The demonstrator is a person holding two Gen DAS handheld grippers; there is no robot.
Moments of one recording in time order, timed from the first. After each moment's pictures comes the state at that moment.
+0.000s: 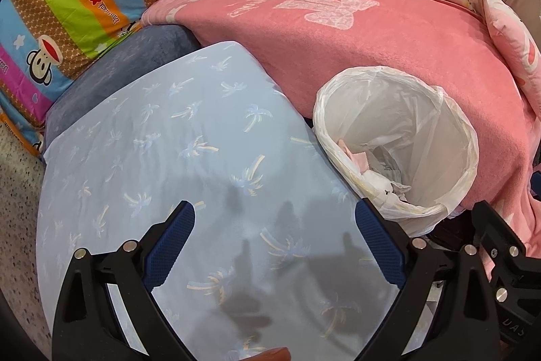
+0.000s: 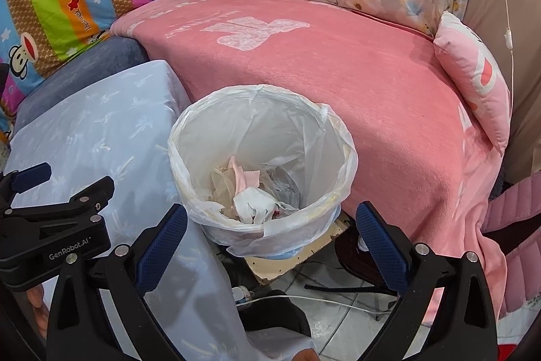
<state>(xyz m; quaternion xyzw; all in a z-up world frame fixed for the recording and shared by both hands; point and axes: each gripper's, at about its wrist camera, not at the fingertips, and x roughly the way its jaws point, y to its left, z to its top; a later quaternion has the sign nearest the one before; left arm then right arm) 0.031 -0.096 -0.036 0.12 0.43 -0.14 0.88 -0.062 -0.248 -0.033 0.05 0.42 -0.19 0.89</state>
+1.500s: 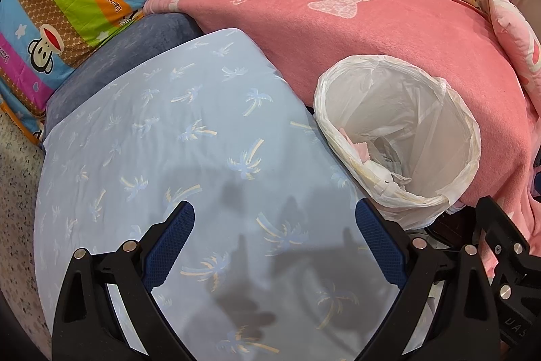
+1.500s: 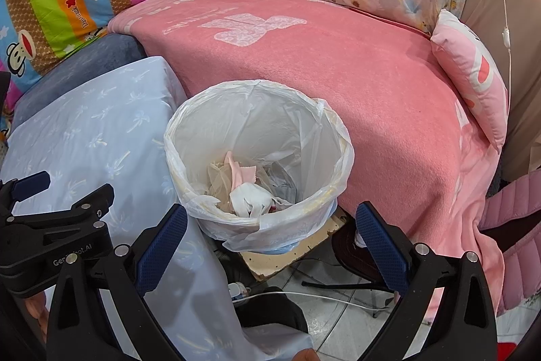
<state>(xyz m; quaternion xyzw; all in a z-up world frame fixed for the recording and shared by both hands) 0.025 -0.099 -0.044 0.12 0.45 -0.13 0.87 -0.066 -0.249 -0.037 0.05 0.42 -0.19 0.88</state>
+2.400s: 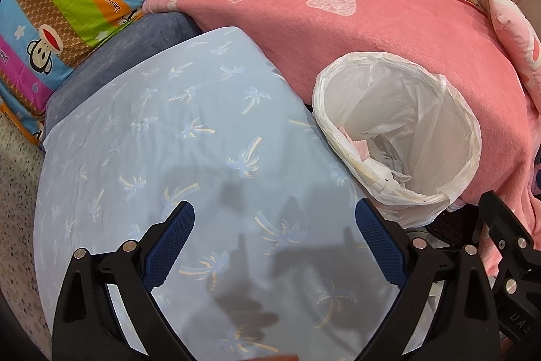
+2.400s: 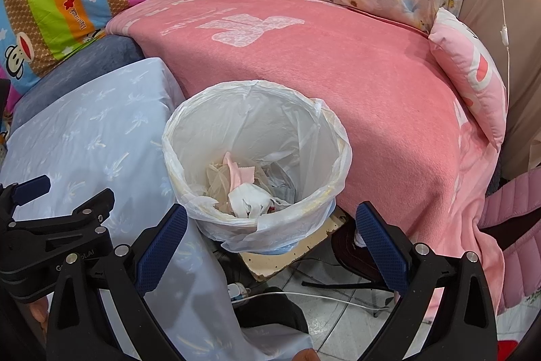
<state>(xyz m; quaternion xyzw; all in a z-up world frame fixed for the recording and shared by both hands) 0.024 -0.098 -0.045 0.12 0.45 -0.13 0.87 -0.068 -0.253 -0.036 0.05 0.42 -0.19 0.88</state>
